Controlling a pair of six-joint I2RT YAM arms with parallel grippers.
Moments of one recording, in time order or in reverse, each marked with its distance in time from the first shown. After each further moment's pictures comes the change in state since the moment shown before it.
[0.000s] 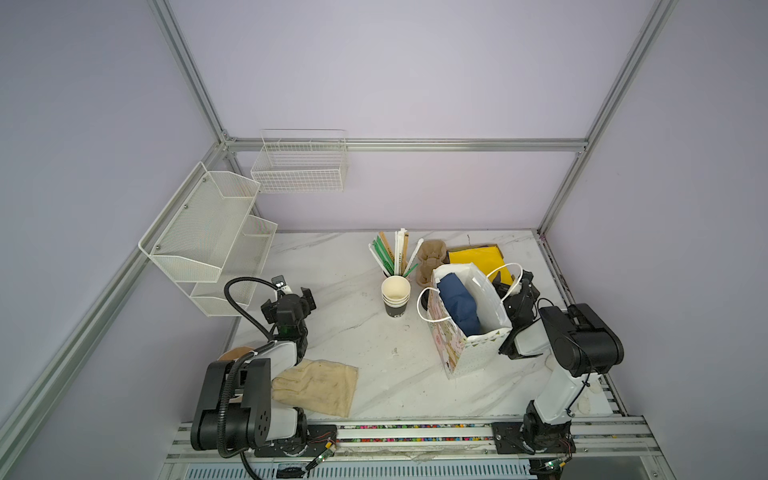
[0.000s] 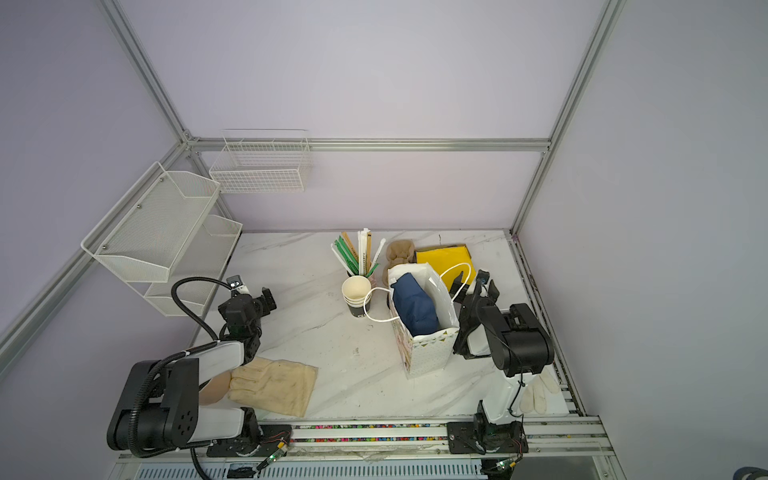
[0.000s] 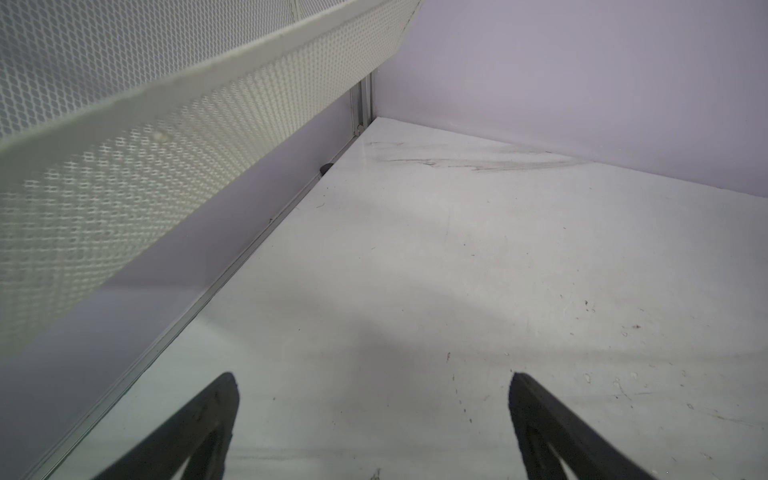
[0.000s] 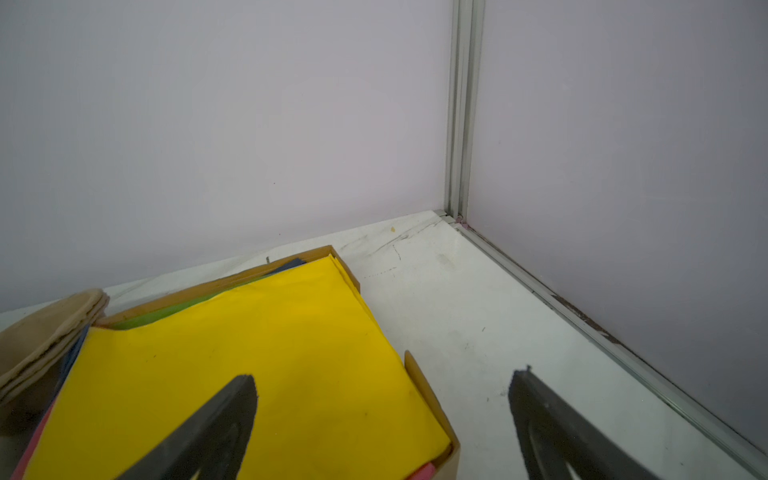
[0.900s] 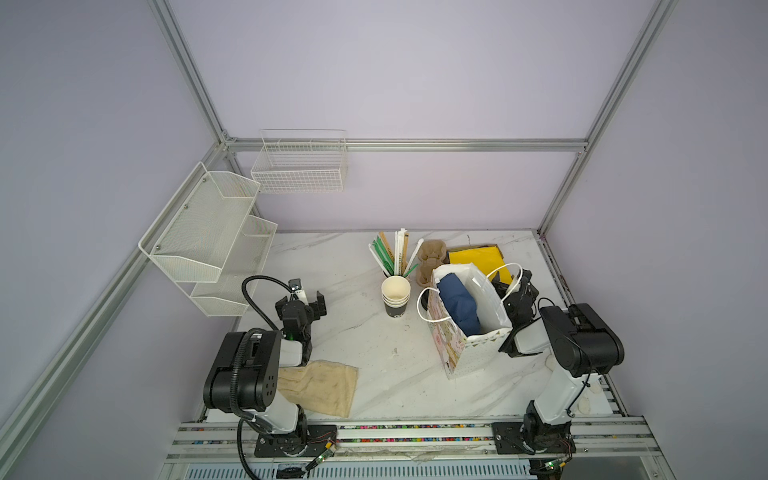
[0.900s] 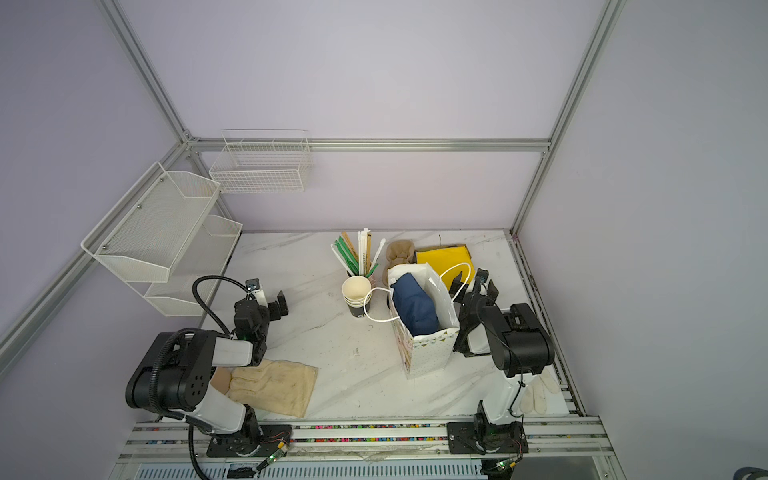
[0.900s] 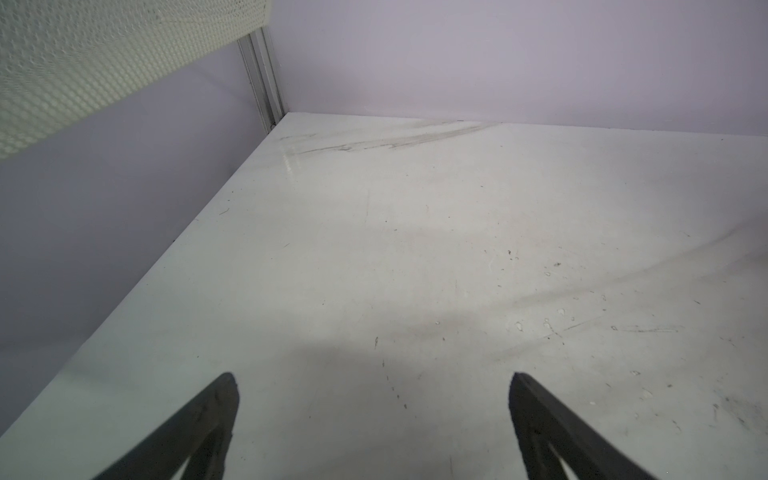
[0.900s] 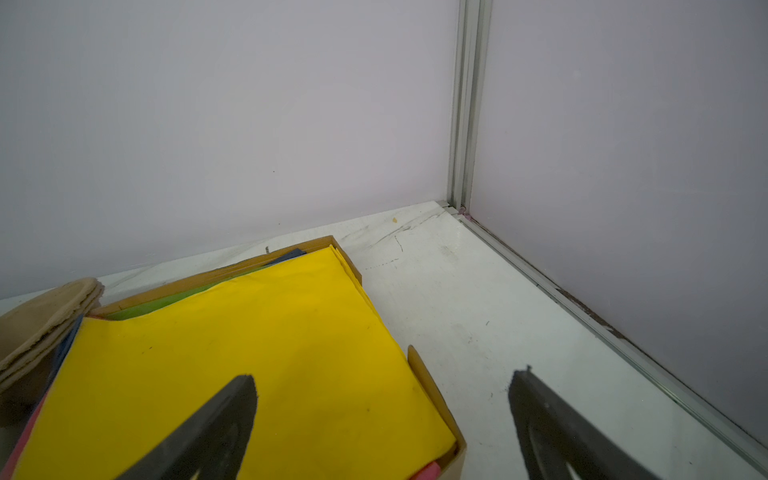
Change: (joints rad) left arm -0.023 0.213 -0.059 0.320 0.178 0.114; right arm 0.000 0.000 0.005 -0.045 -0.002 0.000
